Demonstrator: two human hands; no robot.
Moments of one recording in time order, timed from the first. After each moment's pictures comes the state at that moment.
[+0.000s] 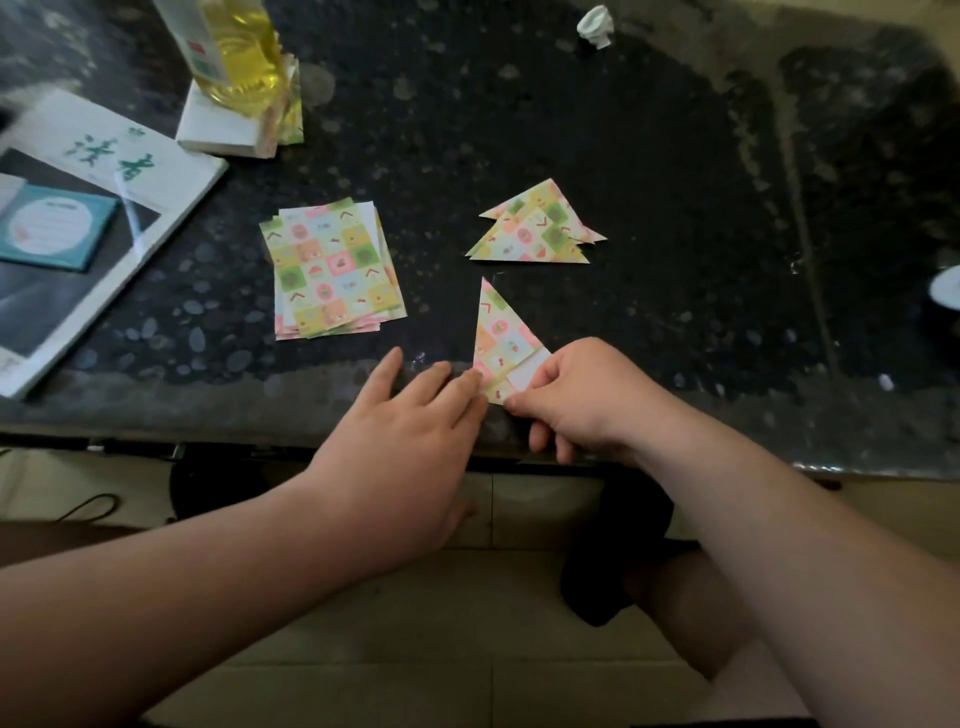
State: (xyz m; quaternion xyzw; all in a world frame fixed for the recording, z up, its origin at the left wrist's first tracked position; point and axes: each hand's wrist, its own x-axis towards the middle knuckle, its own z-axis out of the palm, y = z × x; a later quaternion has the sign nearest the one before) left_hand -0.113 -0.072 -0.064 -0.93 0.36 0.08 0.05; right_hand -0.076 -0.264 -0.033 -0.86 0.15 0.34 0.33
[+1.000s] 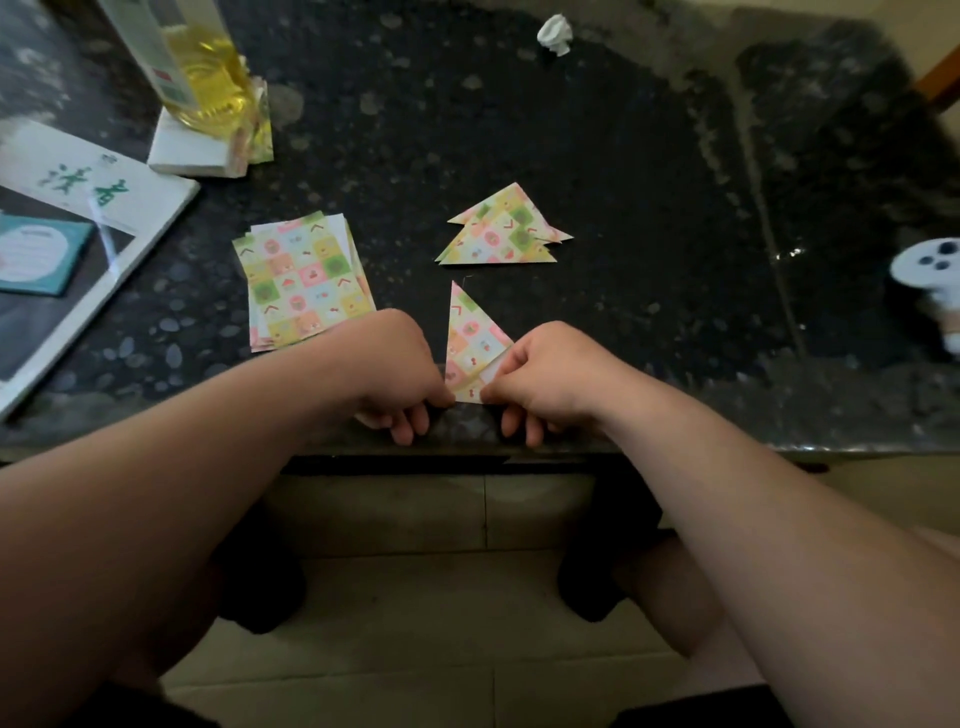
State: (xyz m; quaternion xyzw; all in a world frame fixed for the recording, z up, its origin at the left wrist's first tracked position) left_hand -0.035 -0.110 -0.028 -0.87 -0.01 0.44 -0.24; right_hand -0.065 -0.272 -0.032 -0.85 0.14 0.37 0.36
